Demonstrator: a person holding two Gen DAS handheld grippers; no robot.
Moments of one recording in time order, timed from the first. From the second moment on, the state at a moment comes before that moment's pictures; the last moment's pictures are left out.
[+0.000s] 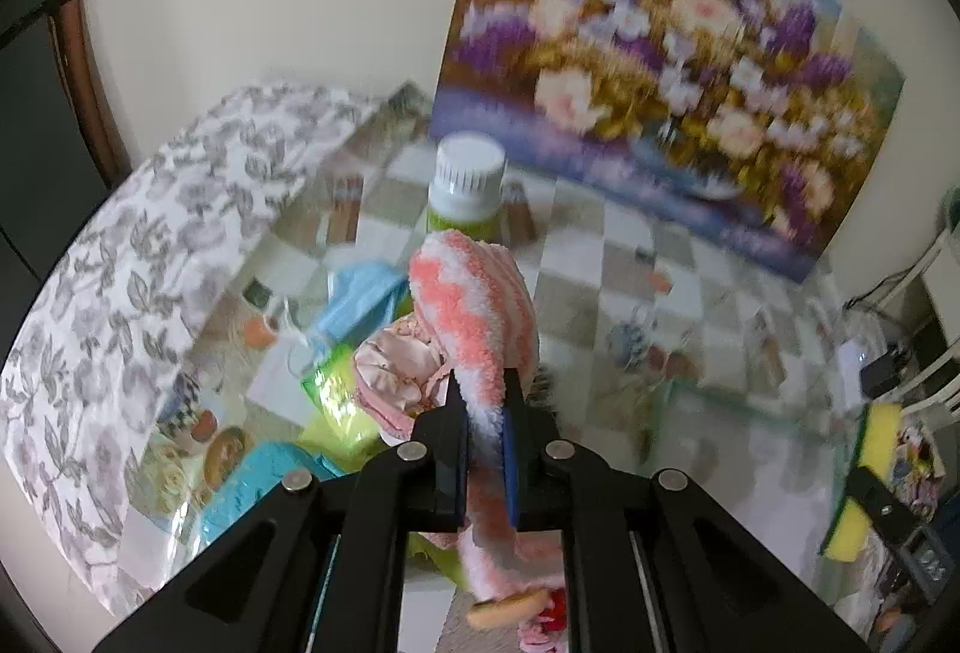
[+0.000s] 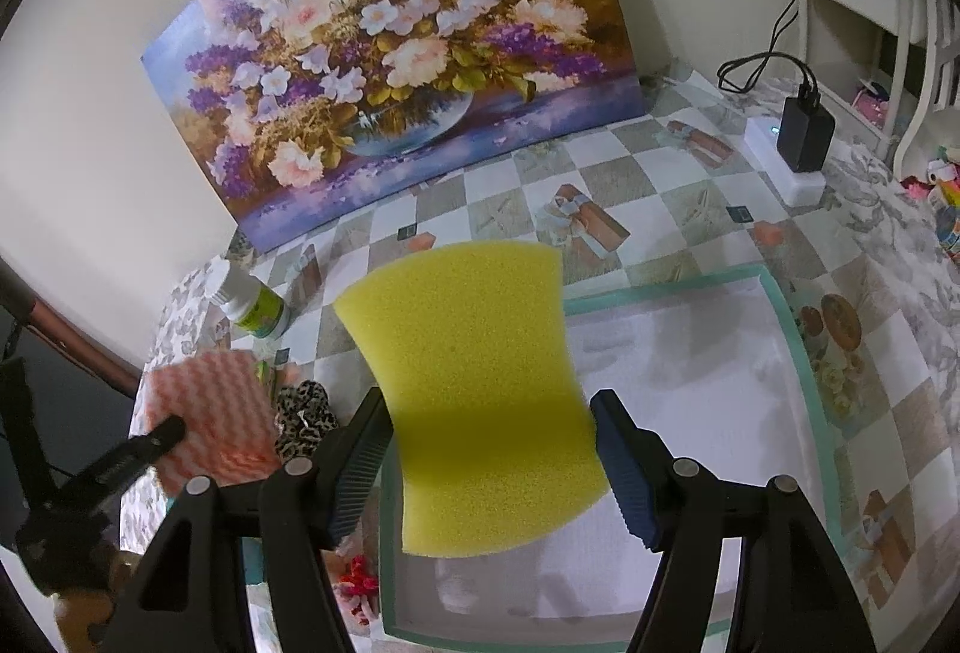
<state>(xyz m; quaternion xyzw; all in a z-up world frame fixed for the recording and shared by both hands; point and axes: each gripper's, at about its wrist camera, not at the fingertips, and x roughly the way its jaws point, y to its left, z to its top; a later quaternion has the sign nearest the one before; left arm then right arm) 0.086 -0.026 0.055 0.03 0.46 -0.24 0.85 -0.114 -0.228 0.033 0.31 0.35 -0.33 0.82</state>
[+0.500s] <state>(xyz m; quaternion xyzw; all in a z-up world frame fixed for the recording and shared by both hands) 0.046 -0.008 0.141 -0.02 0.33 -0.30 0.89 -0.138 -0.217 0.090 0.28 0.28 -0.33 0.86</state>
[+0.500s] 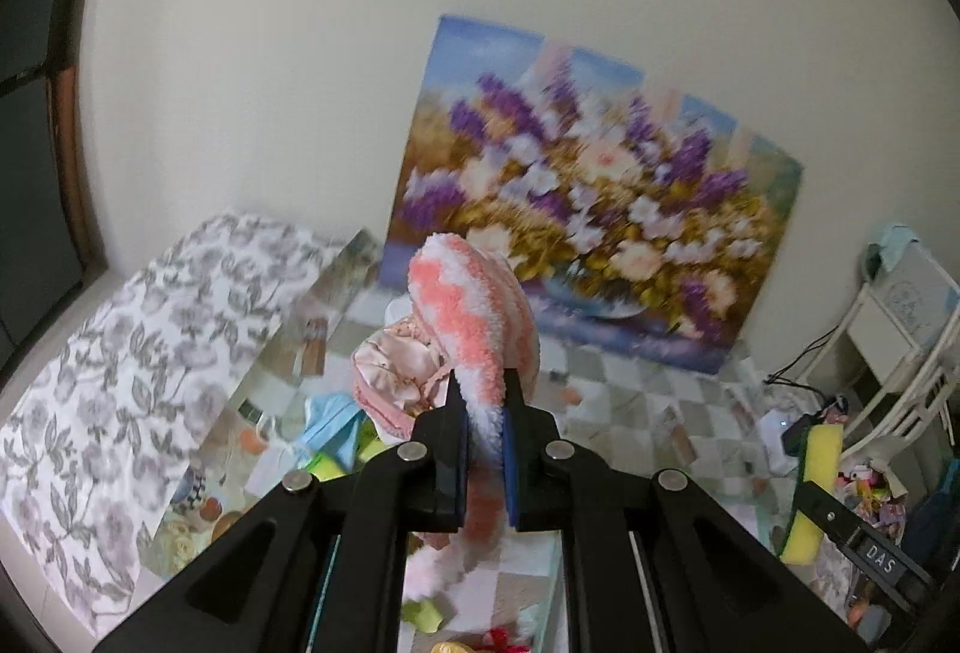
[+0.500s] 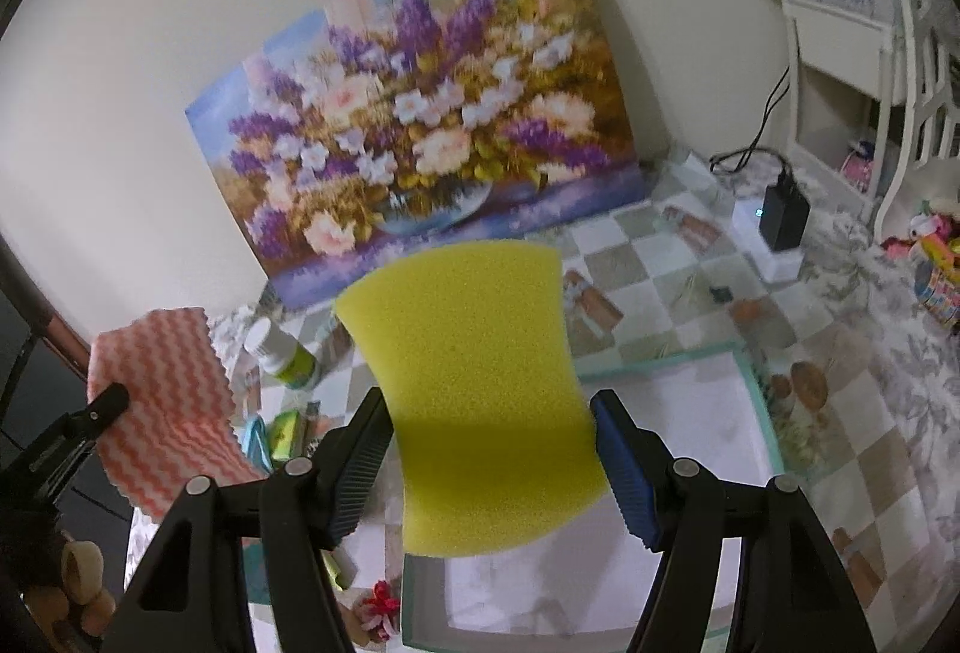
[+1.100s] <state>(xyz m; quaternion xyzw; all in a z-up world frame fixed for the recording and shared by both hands) -0.066 -0.106 0.123 0.09 0.33 -0.44 0.83 -0.206 -0.265 0.084 0.29 0.27 -0.44 0.80</state>
